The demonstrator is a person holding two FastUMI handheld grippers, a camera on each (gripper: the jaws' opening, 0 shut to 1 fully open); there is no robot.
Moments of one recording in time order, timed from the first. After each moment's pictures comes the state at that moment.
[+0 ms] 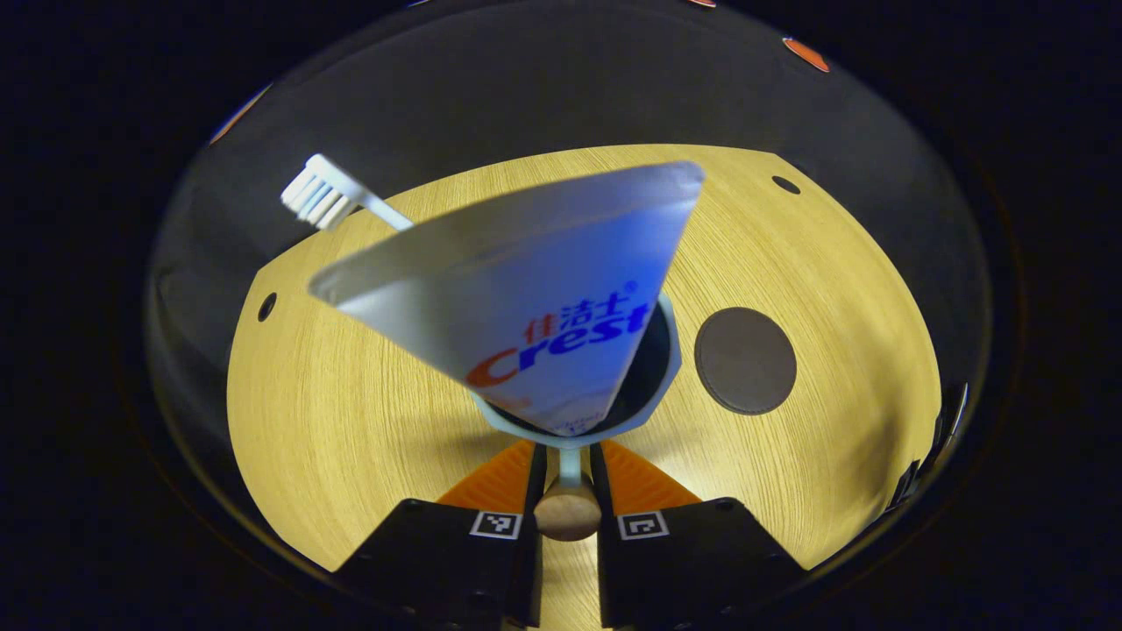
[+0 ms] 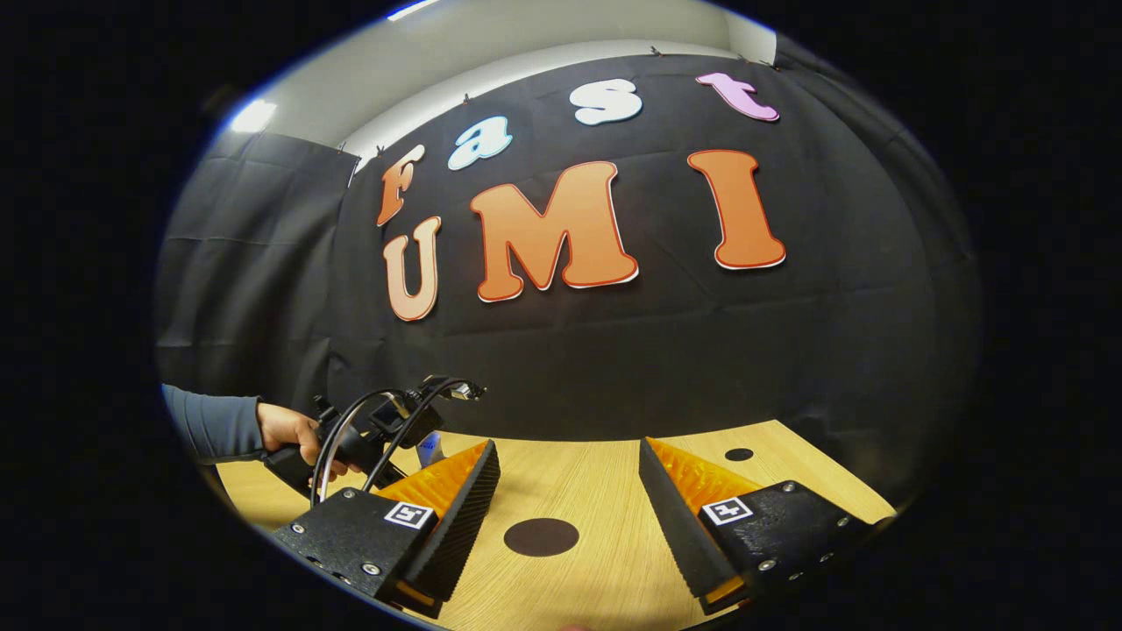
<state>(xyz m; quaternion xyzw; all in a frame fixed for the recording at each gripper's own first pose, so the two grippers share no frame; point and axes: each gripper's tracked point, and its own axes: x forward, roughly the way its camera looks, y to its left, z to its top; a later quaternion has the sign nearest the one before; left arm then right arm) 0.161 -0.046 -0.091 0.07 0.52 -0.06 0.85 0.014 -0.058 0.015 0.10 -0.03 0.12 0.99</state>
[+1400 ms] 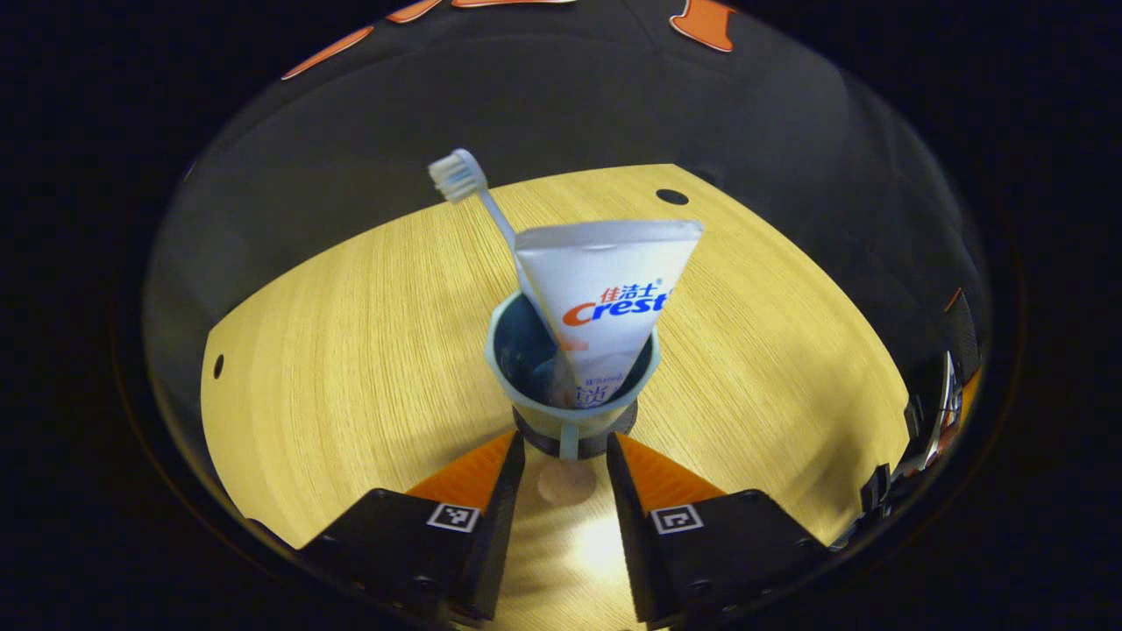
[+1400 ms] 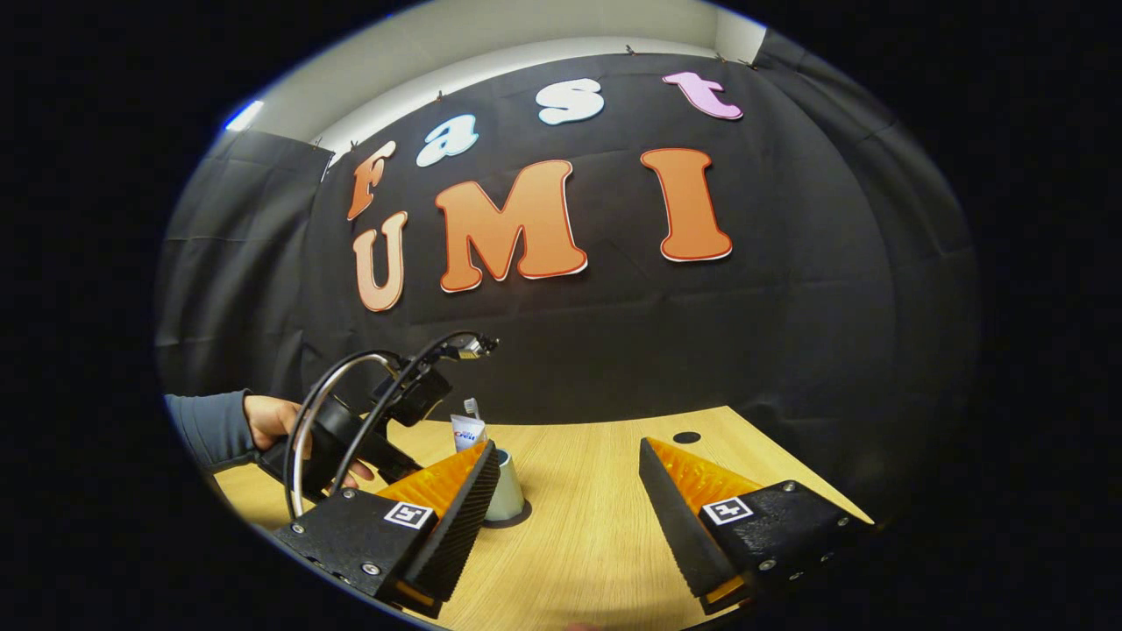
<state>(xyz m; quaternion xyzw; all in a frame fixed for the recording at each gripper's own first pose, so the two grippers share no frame) 0.225 -0.066 0.020 0.09 0.46 -0.16 0.87 -0.016 -0.108 -0.002 0.10 0.00 0.07 0.99</state>
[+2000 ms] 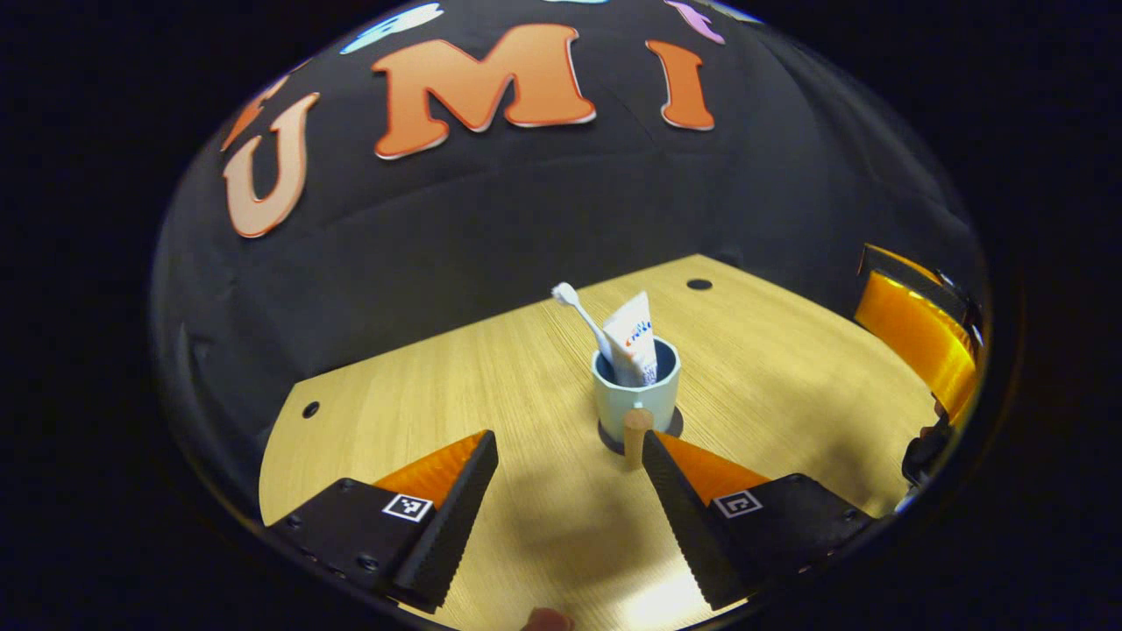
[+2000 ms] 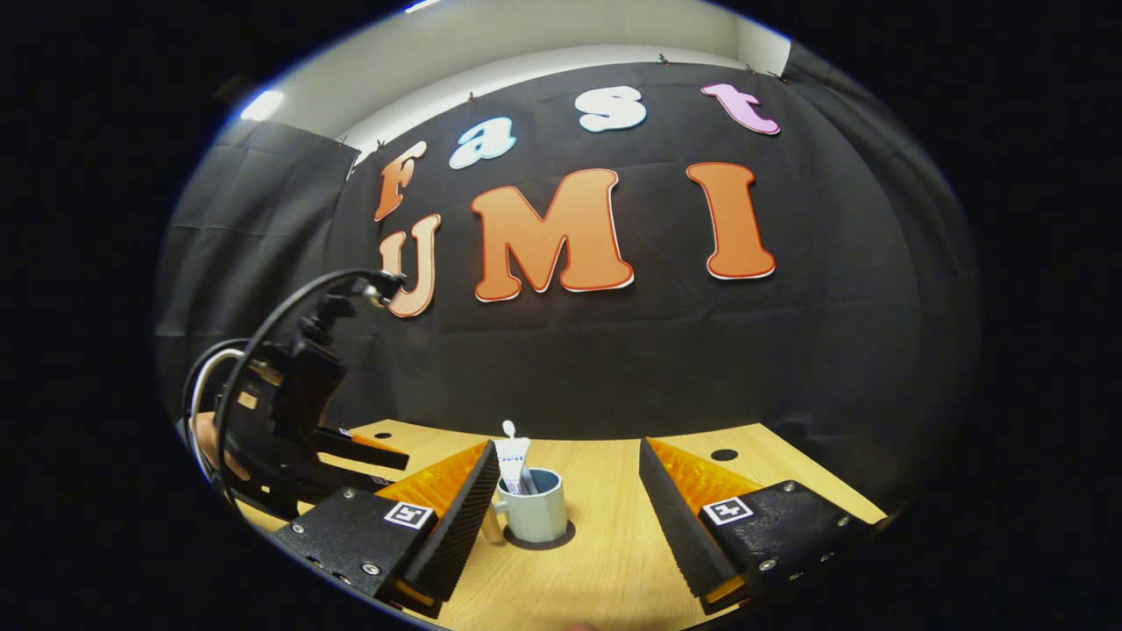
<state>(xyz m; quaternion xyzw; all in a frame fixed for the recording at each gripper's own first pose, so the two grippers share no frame) 0.232 -0.054 0.083 0.13 0.24 -0.08 0.96 -0.005 -0.046 0.028 0.08 -0.03 0.10 0.99</state>
